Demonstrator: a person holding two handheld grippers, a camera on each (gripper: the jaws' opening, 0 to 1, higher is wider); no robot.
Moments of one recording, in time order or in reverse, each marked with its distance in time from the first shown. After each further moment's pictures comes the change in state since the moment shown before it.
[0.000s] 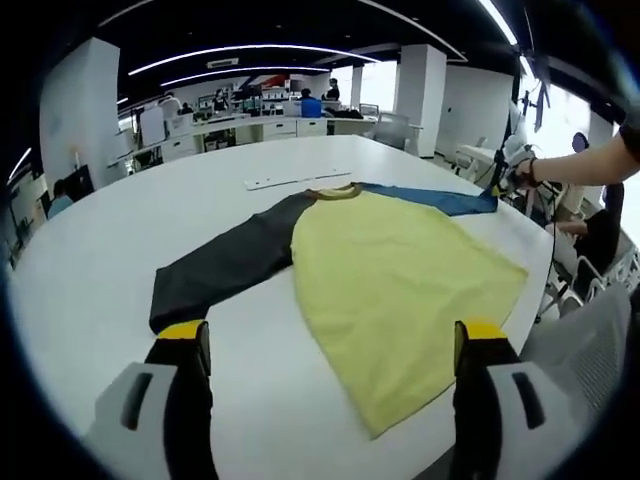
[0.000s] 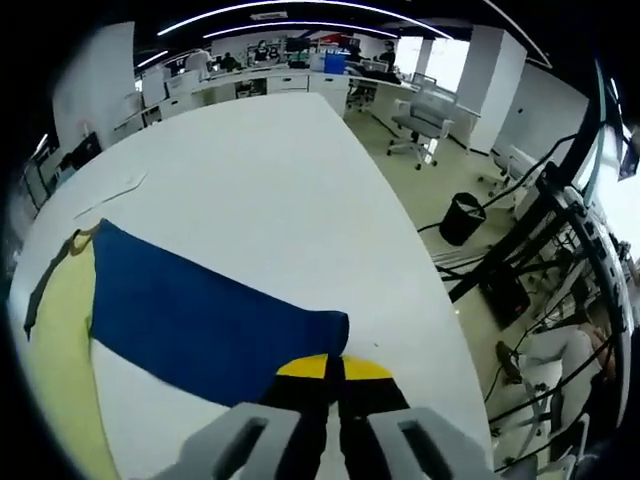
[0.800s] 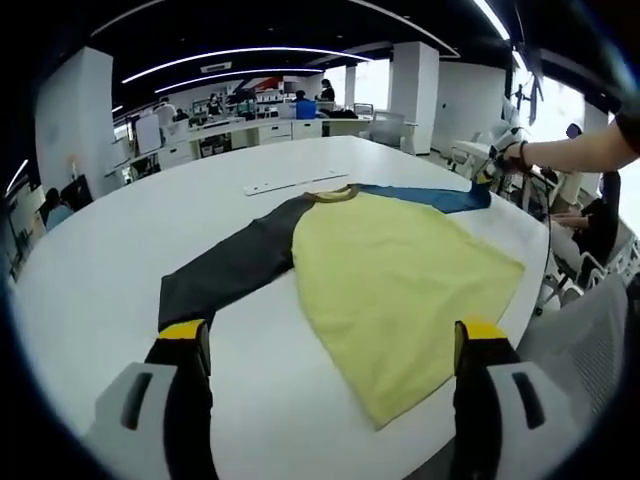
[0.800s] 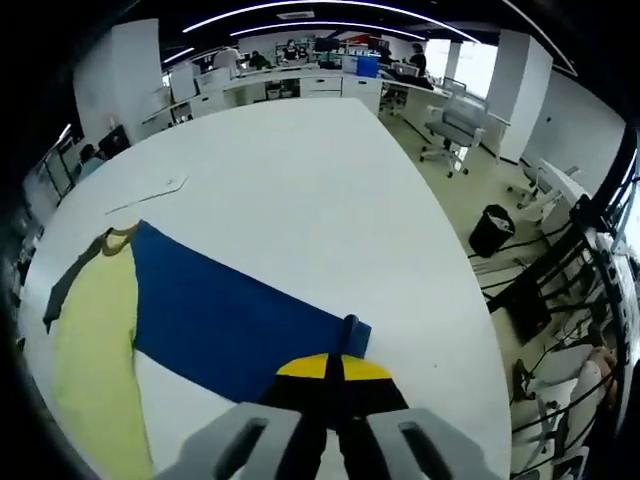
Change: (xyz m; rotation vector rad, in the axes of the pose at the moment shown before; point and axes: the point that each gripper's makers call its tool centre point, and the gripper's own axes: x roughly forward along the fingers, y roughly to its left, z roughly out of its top) left arm -0.011 -0.001 0.003 0.038 0.002 -0.007; right arm -0.034 0.078 0.013 -0.060 -0.009 0.111
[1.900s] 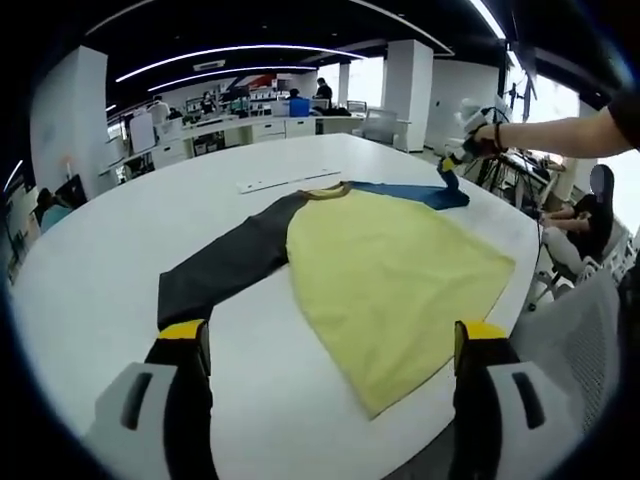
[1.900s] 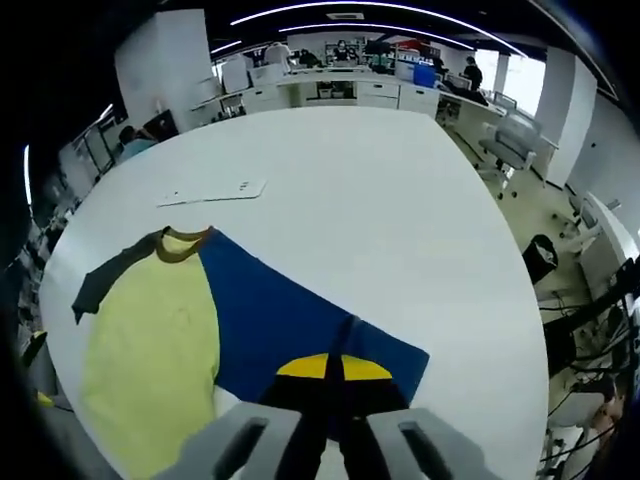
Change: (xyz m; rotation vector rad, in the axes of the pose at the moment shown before) left arm -0.009 -0.003 -0.003 0.006 0.016 -0.028; right arm 0.008 0.106 0.050 -0.132 0.002 0.168
